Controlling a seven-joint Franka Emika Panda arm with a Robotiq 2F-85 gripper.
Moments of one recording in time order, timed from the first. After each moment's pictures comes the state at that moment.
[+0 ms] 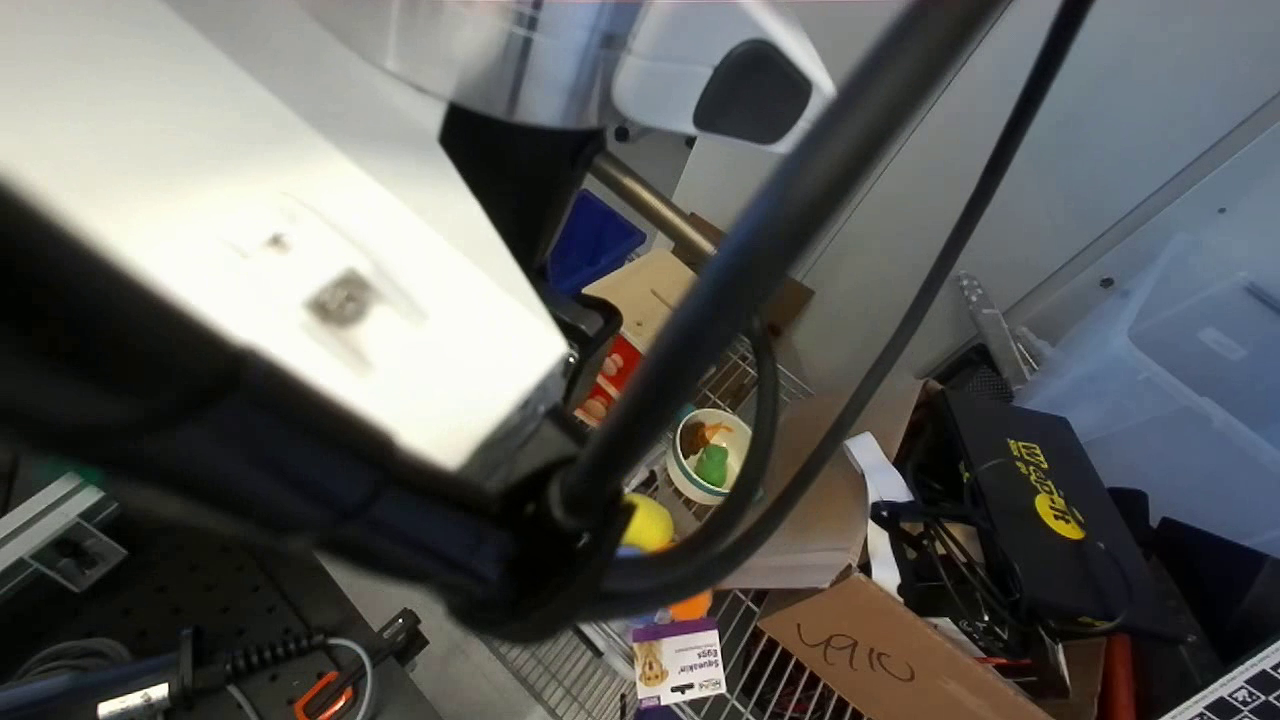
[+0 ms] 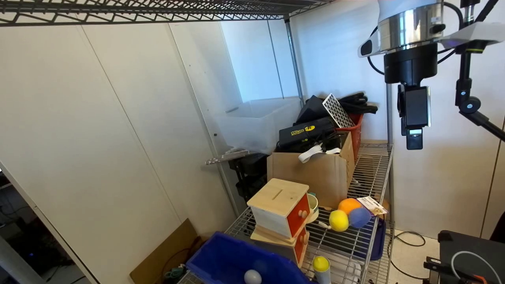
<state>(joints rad) -0.02 -0.39 -0.23 -2.31 0.03 1.86 -0.47</state>
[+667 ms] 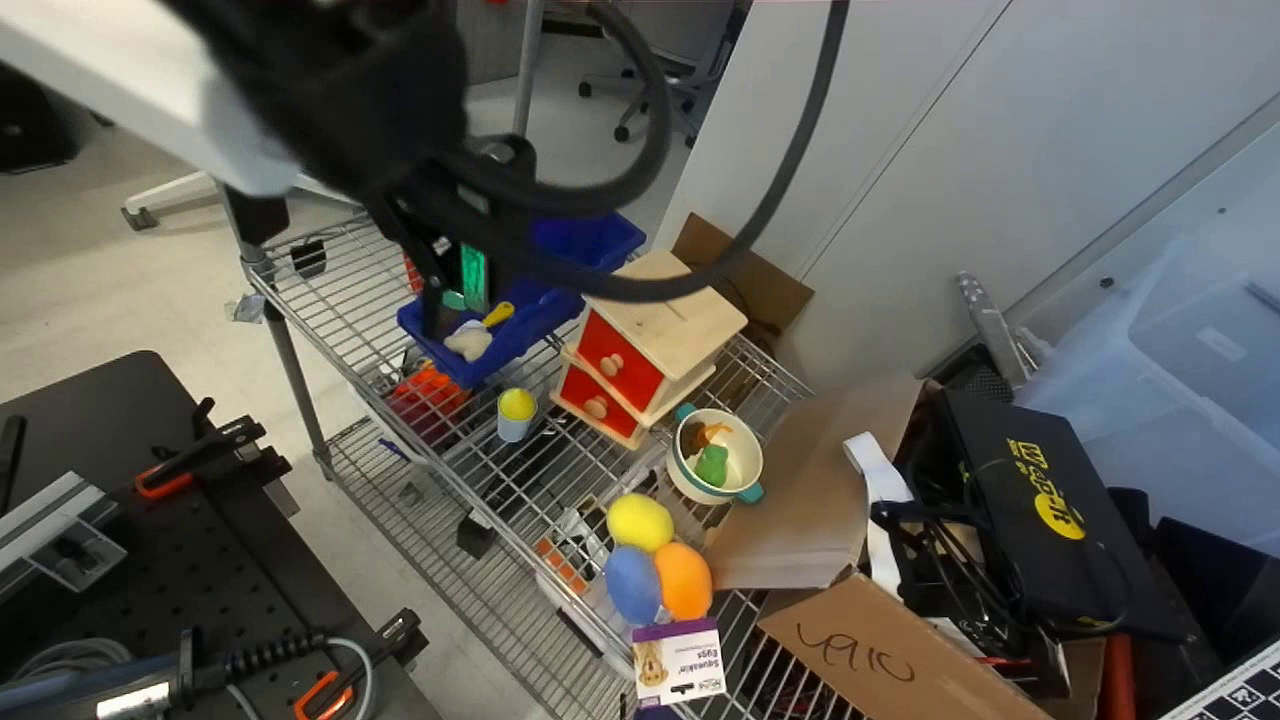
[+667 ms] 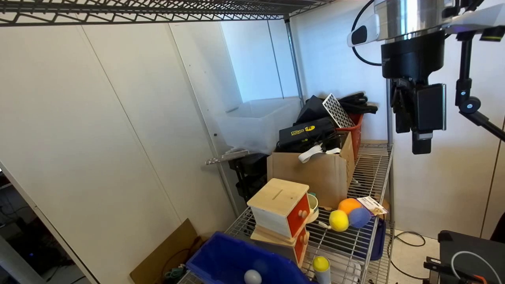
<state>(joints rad) 0.01 -0.48 -0.11 -2.35 -0.04 1.86 -0.47</state>
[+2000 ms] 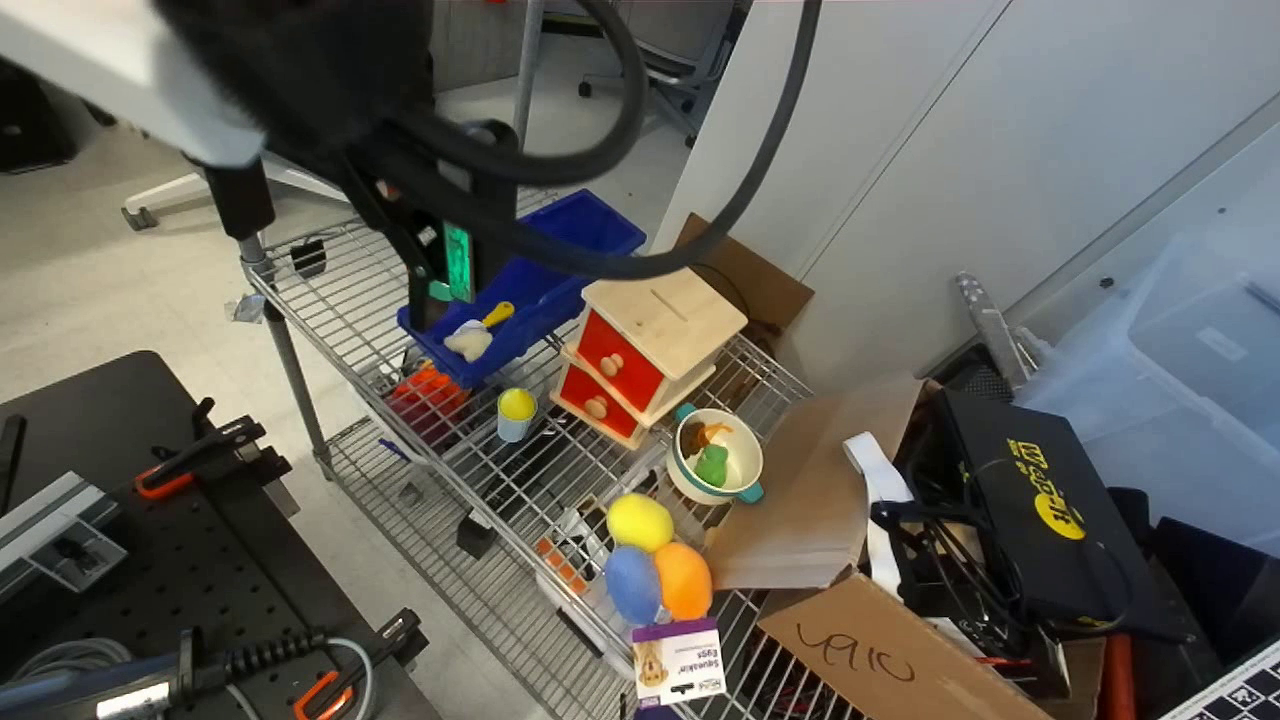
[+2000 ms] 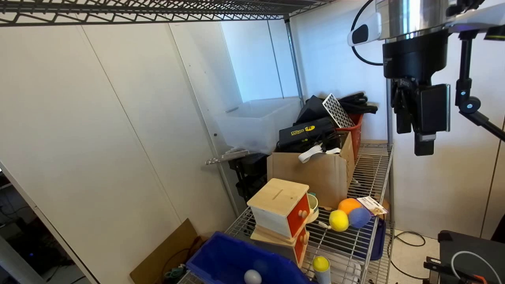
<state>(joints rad) 0.01 -0.49 -0.11 -2.36 -0.05 1.86 -0.46</state>
